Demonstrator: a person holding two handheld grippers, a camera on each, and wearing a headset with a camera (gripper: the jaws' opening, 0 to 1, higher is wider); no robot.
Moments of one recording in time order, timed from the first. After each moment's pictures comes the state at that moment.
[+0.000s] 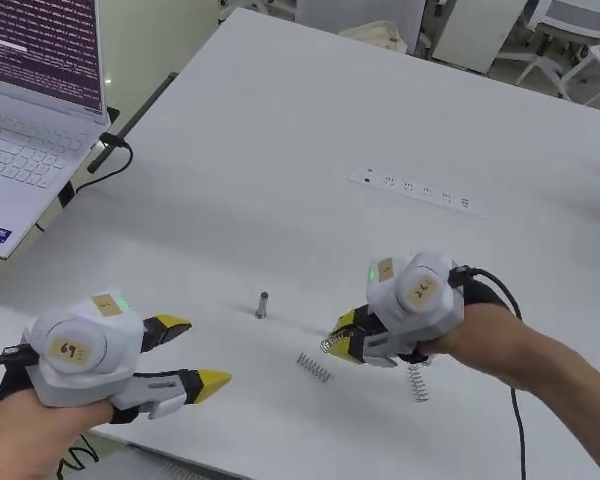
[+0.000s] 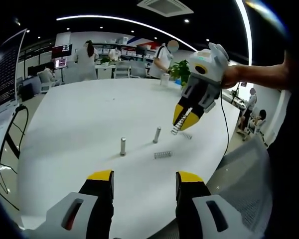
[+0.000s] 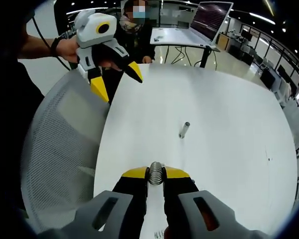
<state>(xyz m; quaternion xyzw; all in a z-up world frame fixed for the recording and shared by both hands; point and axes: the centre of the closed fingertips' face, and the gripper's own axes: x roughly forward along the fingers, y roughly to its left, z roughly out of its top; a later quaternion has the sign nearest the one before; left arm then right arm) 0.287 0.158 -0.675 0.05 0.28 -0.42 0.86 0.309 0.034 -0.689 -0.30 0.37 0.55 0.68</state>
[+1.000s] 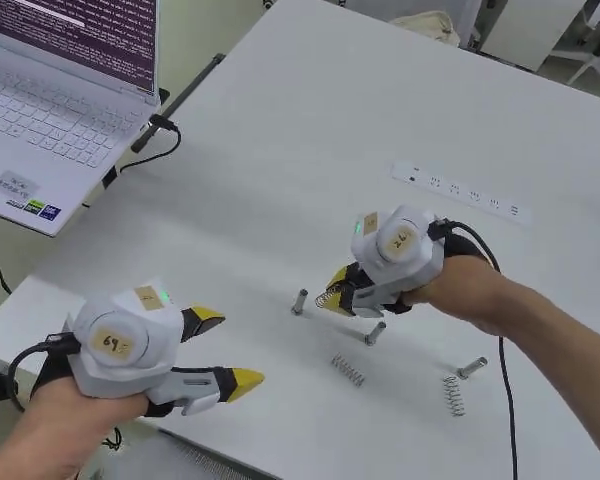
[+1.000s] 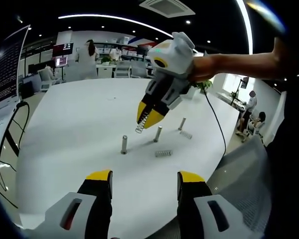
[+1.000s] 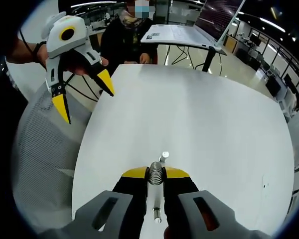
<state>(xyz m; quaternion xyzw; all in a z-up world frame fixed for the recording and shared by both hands) 0.289 0.163 -0.680 0.04 0.29 -0.42 0.86 0.372 0.083 -0.704 -0.33 0.37 0.57 0.66</state>
